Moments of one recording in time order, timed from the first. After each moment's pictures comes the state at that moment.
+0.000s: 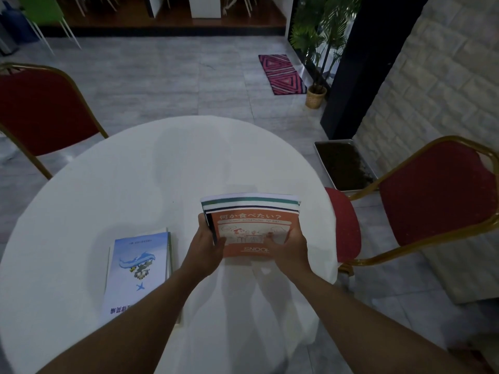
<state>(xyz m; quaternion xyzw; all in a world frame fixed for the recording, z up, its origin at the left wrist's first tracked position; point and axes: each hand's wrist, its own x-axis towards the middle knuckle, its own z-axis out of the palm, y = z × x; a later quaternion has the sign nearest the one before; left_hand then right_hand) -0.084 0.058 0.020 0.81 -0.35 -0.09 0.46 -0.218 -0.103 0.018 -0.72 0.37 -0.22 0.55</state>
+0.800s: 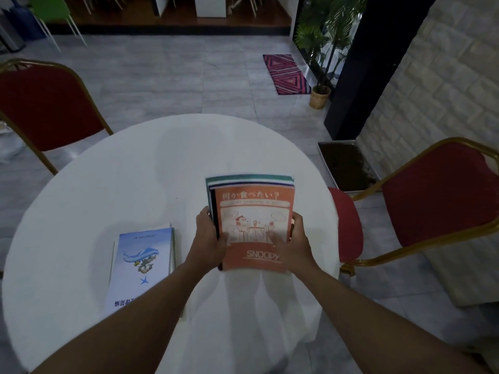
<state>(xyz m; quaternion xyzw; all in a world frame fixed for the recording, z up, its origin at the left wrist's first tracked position) -0.083 0.054 0.030 0.84 -0.30 -0.11 0.44 -0.225 -0.111 0.020 -0.72 0.37 -0.13 0.57</state>
